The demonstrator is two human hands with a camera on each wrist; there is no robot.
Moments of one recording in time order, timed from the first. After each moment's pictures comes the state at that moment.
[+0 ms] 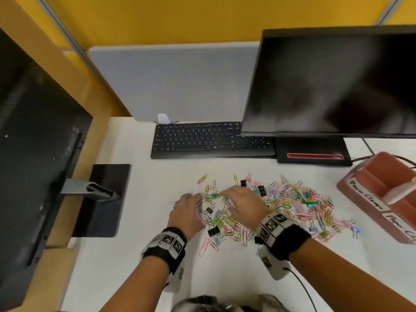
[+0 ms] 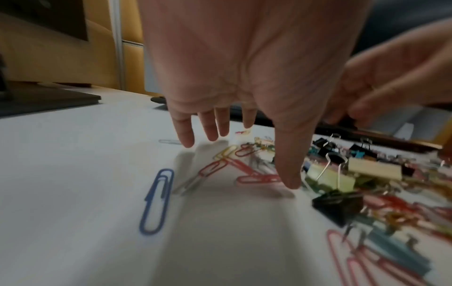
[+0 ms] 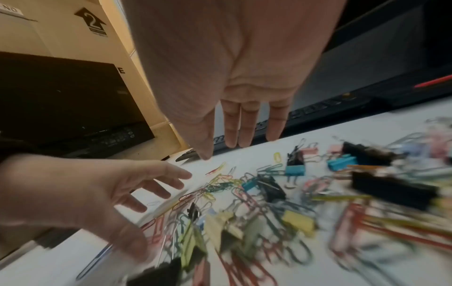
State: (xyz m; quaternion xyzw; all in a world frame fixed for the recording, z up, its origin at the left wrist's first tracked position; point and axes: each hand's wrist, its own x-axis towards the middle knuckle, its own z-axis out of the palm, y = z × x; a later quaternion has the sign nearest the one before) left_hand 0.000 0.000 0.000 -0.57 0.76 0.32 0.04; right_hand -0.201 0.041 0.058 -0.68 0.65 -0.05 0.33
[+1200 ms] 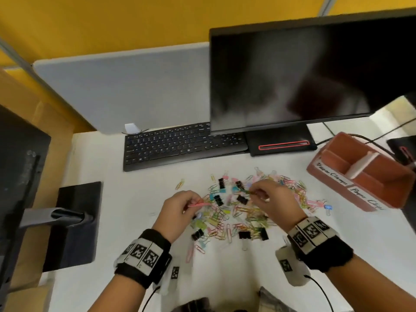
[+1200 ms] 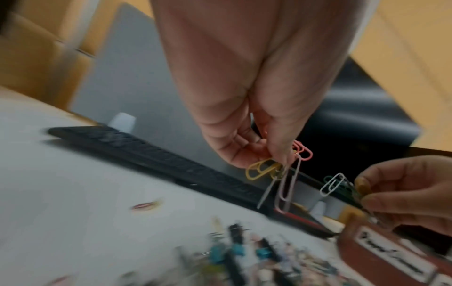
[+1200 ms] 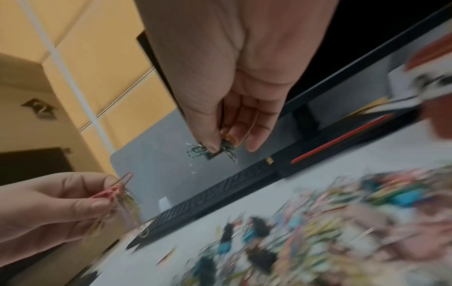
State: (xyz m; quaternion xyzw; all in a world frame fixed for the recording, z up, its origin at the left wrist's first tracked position) left_hand -0.035 -0.008 0.069 -0.41 0.79 0.44 -0.13; right_hand -0.272 0.102 0.090 -0.55 0.76 -0.25 0.25
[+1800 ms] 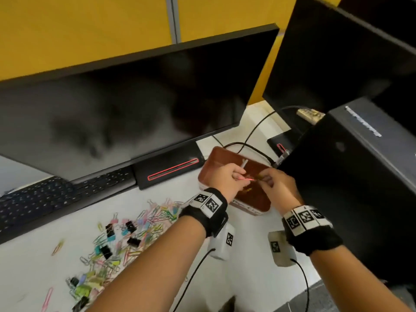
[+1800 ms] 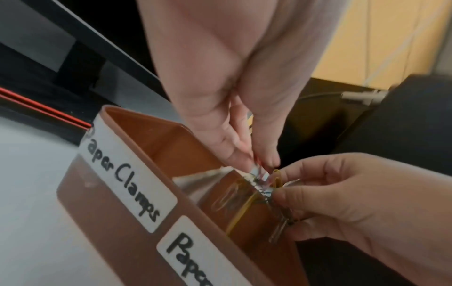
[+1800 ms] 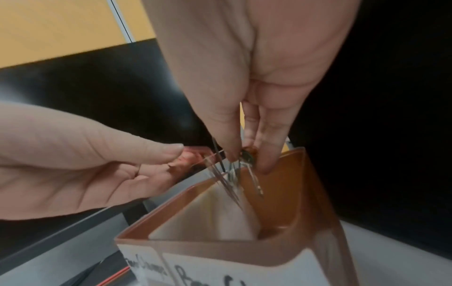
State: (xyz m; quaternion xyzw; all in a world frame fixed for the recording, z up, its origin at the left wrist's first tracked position) left_hand -0.456 0.115 0.100 -0.31 0.72 0.62 -0.04; right_hand -0.552 0.239 0.088 -0.25 0.90 -0.31 0.17
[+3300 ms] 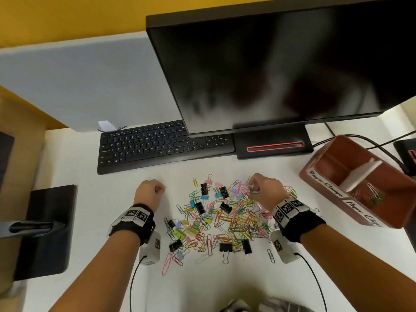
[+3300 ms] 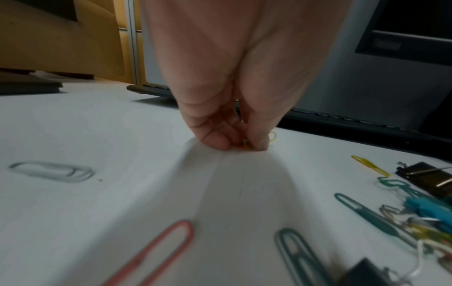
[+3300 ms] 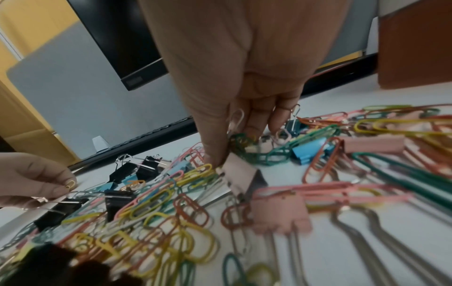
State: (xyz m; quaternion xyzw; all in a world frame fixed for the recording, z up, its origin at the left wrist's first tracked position) left_hand -0.069 -0.089 -0.011 -0.63 0.72 0.30 0.02; right_hand -0.362 0.059 0.012 -0.48 0.80 -0.04 0.35
